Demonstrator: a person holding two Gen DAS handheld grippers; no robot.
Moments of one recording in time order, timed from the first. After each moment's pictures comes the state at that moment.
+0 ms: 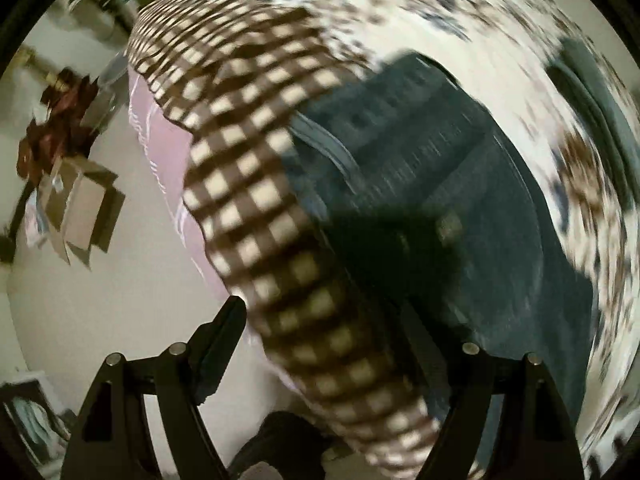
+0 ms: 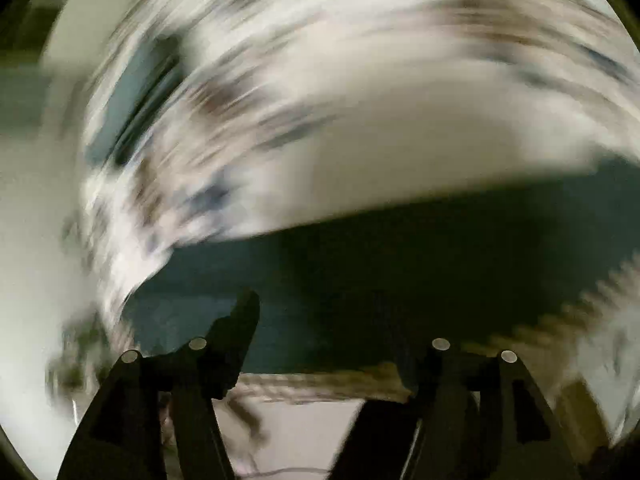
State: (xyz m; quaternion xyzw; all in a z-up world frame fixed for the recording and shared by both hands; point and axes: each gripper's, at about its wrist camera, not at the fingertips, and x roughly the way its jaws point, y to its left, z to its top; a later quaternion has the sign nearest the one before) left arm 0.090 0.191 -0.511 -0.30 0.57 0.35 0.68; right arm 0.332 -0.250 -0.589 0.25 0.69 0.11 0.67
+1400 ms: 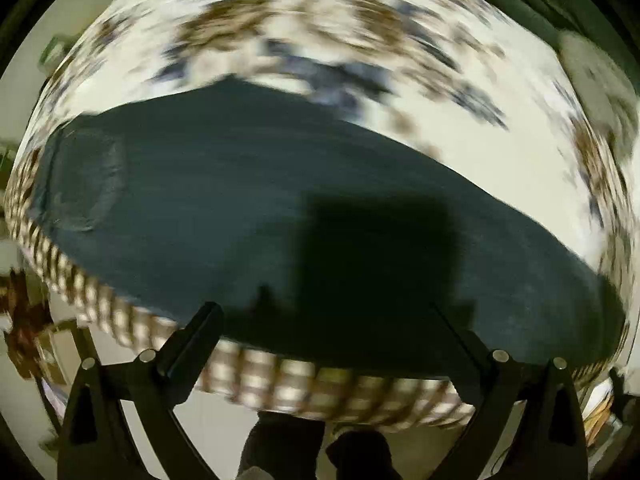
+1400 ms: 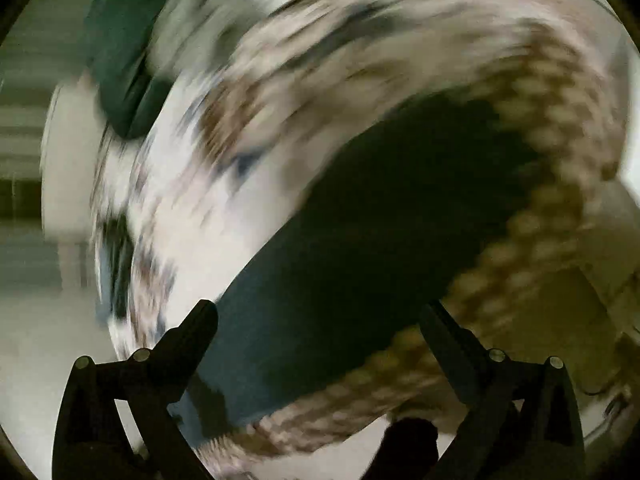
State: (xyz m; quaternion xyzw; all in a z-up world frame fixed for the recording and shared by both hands) left arm 0.162 -0.160 -0.509 -0.04 0.66 0.08 0.75; right arm 0.104 -0.651 -0.620 0.48 0.50 -0.15 0.71
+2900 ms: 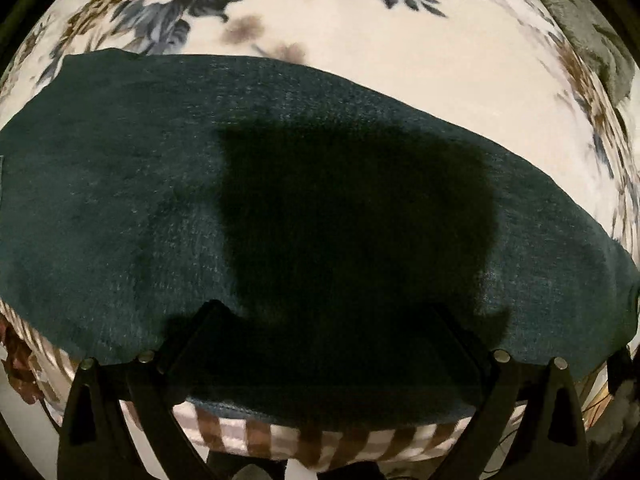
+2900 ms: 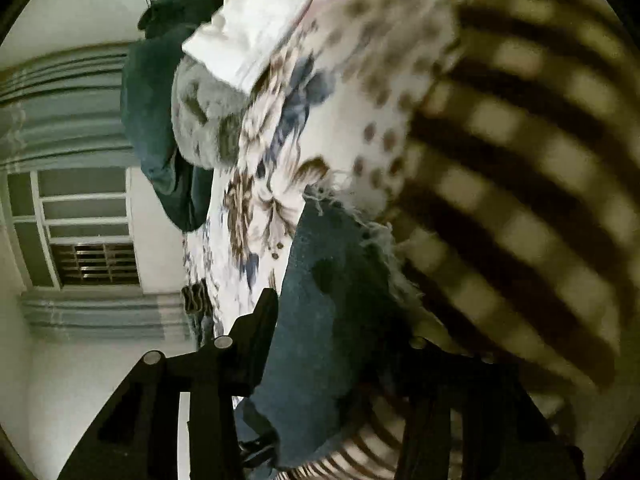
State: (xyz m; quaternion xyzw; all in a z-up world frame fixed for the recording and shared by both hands) left arm 0.183 -0.222 -0.590 -0.04 0.70 0.02 0.71; right arm 0.119 -0.699 -0.727 0.62 0.36 -0.03 0.69
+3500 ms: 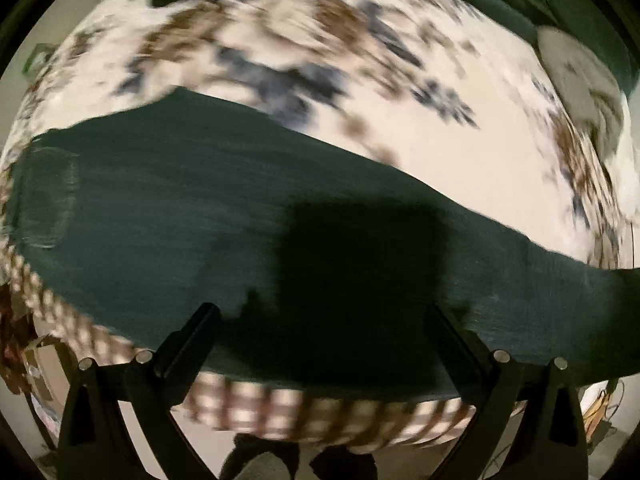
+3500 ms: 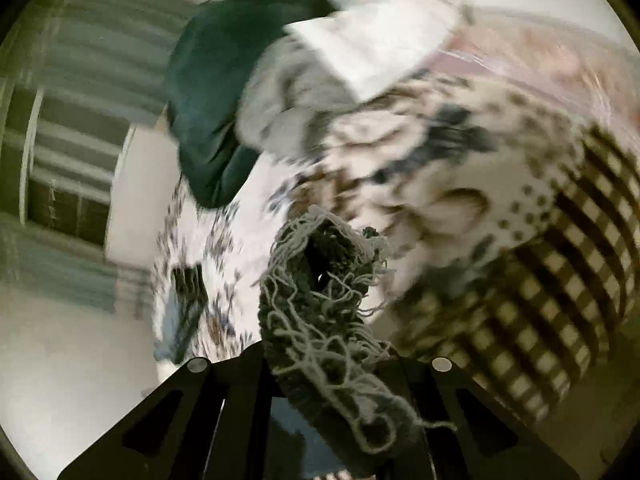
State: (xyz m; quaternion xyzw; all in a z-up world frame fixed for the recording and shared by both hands) left arm 0.154 -0.156 -0.514 -0.06 0.63 0.06 0.77; right arm 0.171 -0.584 -0.531 0.45 0.39 -0.06 0.80
